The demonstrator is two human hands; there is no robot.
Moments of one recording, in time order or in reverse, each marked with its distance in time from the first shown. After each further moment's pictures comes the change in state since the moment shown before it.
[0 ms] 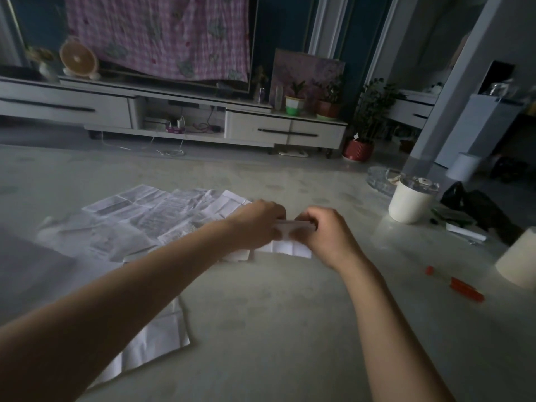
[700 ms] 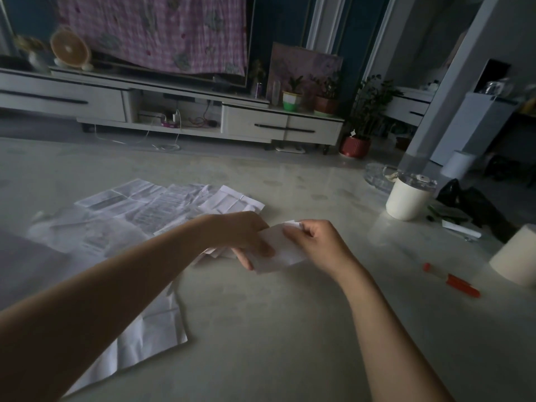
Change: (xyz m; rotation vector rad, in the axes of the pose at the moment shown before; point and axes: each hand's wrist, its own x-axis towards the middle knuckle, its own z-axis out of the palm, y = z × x) left_hand -0.007 -0.022 0.005 -0.619 -0.369 -0.238; right_hand -0.003 0.019 0.020 0.321 -0.112 0.079
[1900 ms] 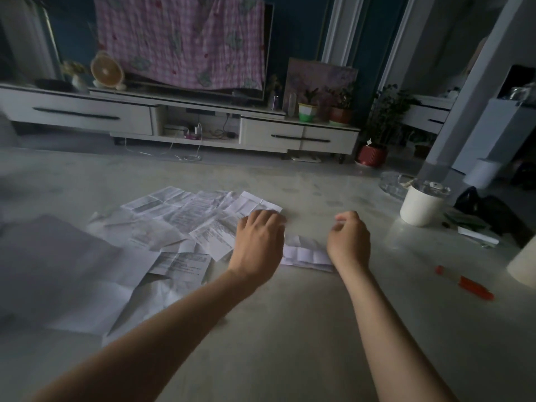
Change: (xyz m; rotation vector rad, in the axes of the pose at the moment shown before) left_hand -0.028 -0.018 0.052 0.492 0.972 0.372; right_hand -0.014 -0.028 0.002 -0.398 0.619 0.191
